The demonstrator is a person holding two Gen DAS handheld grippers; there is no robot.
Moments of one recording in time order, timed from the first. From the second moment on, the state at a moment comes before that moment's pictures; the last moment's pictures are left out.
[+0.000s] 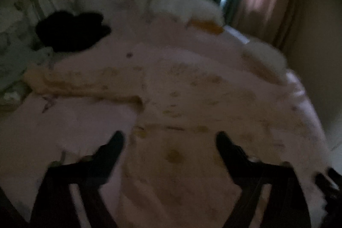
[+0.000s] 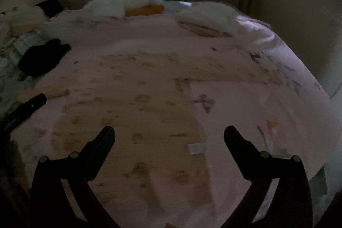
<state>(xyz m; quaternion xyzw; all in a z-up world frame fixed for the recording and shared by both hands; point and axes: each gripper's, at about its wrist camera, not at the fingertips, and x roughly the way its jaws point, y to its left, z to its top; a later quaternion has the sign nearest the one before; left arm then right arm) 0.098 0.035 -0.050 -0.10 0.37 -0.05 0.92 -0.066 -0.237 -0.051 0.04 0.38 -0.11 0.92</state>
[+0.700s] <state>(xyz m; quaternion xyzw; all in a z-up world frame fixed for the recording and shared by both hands) 0.231 0.036 -0.125 -0.15 0.48 -0.07 0.86 -0.032 -0.536 -0.076 0.22 0.38 -0.29 0.85</state>
